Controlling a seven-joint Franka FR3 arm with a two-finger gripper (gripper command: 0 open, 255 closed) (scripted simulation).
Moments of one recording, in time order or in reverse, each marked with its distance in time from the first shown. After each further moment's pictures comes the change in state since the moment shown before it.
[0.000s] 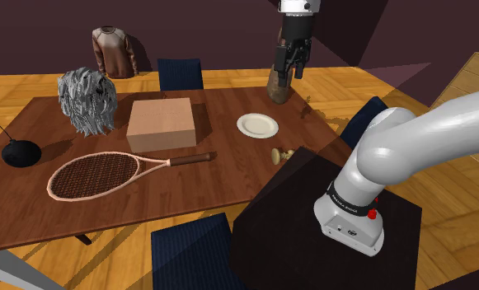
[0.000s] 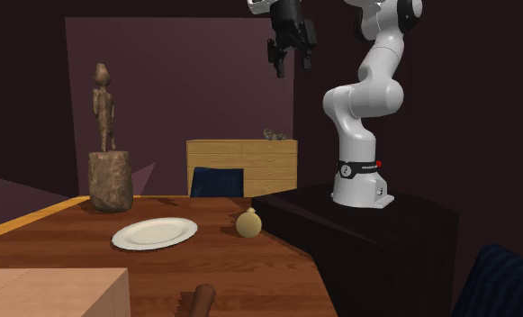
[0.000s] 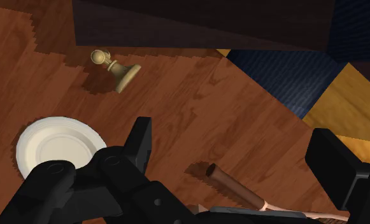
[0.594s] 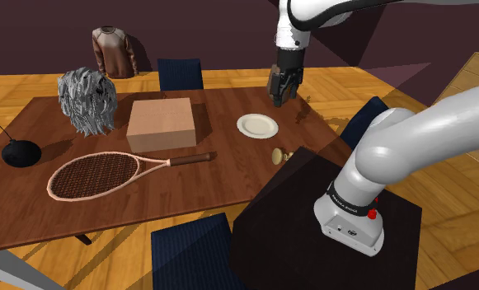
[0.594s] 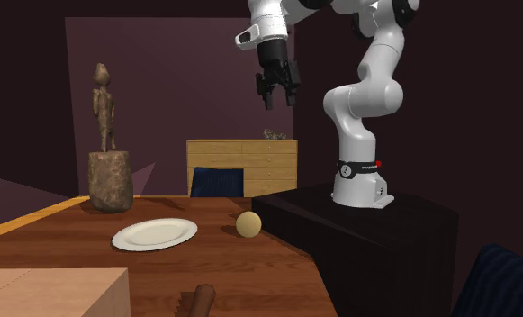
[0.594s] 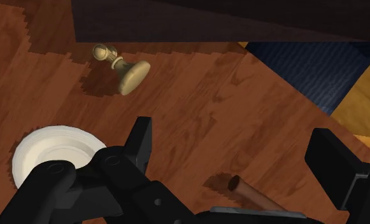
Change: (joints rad) arm -0.038 0.068 -0.060 -0.168 -0.050 0.234 -0.044
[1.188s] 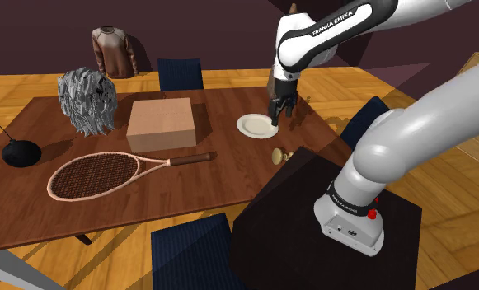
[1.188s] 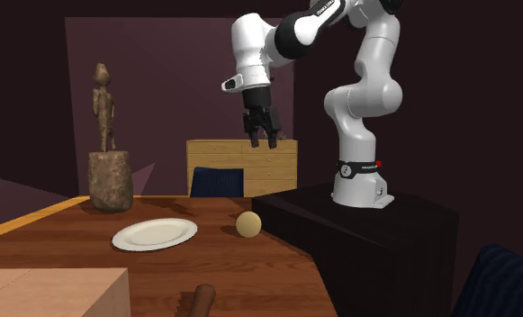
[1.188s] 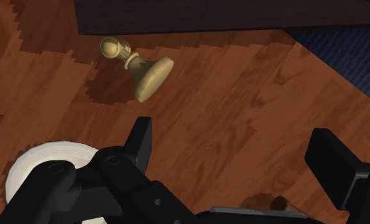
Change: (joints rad) arm -0.054 0.215 -0.097 -0.127 -0.062 0.347 -0.068
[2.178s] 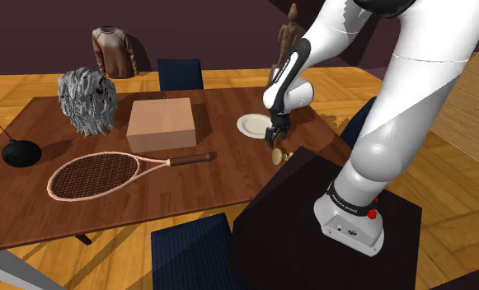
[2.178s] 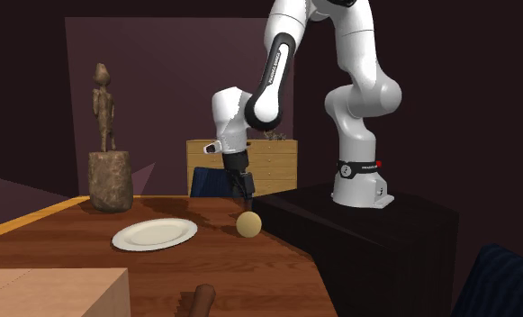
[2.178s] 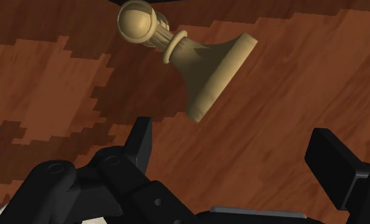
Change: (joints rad) arm -0.051 0.633 -0.091 0.067 0.163 0.561 -0.230
